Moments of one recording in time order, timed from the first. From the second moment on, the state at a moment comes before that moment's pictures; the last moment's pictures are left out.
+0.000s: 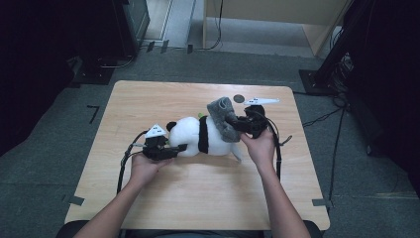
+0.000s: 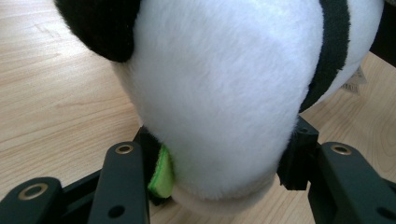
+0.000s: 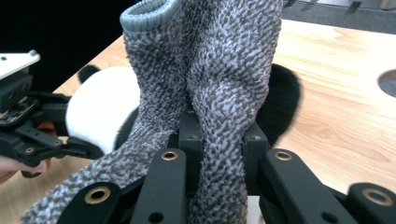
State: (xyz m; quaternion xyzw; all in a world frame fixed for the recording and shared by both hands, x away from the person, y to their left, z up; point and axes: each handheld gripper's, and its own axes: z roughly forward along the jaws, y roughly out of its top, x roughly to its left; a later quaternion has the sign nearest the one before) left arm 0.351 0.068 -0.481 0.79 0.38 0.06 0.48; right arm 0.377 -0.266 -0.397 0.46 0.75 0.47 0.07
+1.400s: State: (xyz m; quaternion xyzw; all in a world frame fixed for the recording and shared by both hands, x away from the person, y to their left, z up) left arm 0.348 0.066 -0.484 0.79 0.37 0.08 0.48; right arm 0.360 -0.161 -0.408 0.36 0.80 0.48 0.05
